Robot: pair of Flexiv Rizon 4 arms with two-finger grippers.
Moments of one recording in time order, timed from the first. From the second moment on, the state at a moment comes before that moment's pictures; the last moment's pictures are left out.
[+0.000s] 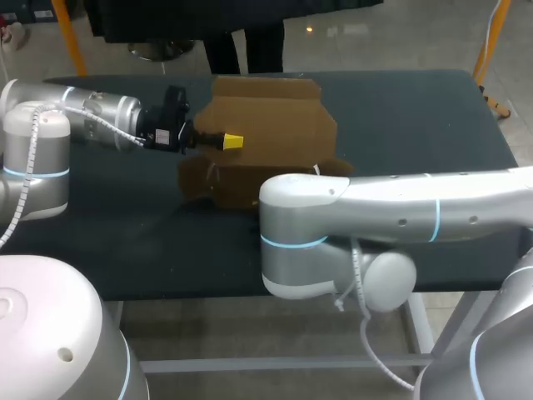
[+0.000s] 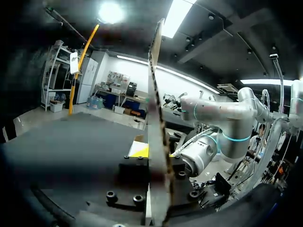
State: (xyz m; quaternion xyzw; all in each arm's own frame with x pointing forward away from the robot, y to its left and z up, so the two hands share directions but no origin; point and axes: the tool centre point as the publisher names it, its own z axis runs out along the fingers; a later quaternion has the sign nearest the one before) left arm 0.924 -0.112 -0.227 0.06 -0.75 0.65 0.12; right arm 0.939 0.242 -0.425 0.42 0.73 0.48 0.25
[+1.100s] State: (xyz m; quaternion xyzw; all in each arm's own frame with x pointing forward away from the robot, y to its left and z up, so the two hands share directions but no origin) left arm 0.925 -0.112 -0.227 0.06 -0.75 0.65 0.12; right arm 0.899 0.229 -0.393 0.43 0.70 0.53 0.22
